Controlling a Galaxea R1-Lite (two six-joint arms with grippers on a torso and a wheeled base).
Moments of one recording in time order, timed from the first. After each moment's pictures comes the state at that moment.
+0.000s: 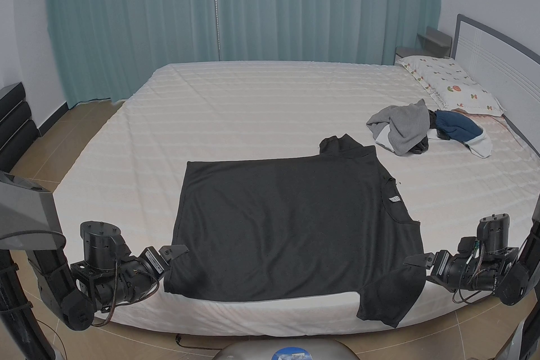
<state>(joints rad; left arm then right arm) -0.27 2.01 -0.15 -1.27 -0.09 -0.95 0.10 1.92 -0.09 -1.12 0.29 0.68</state>
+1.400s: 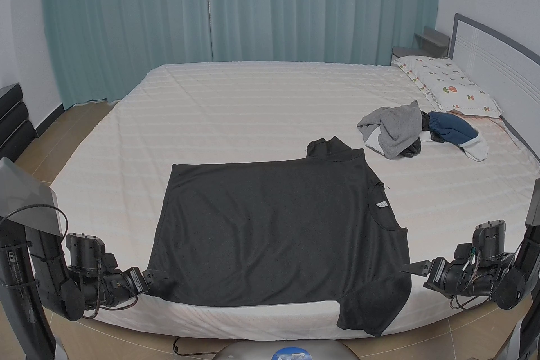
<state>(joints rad) 0.00 2.21 -0.13 -1.27 -0.32 -0.53 0.11 1.98 -0.06 -1.18 0.29 0.68</state>
